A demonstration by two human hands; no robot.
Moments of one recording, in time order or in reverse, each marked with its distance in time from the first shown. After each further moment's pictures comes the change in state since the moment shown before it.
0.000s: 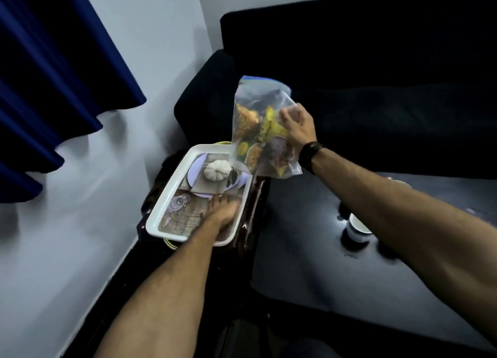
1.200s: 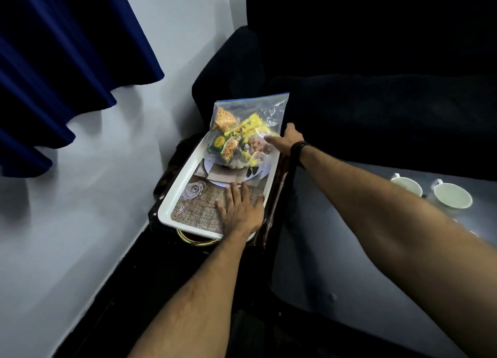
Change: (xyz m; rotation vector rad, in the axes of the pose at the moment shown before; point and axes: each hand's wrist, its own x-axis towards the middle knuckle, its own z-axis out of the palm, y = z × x) left_hand 0.029 -0.033 0.042 0.282 0.210 -0.009; right_hand 0.025 0.091 0.082 -0.665 -0.295 0.373
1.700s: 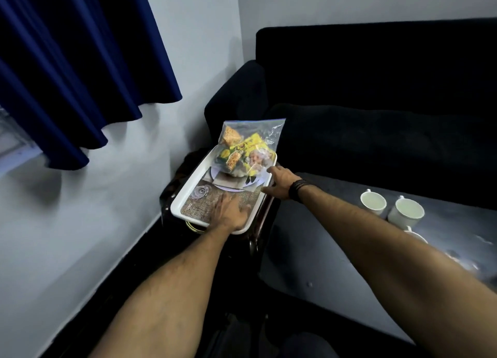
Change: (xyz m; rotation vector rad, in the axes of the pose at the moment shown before) left_hand -0.062 -0.015 -0.060 -0.006 0.053 0.085; right_hand -0.131 0.004 -0.029 -0.688 -0.226 -0.386
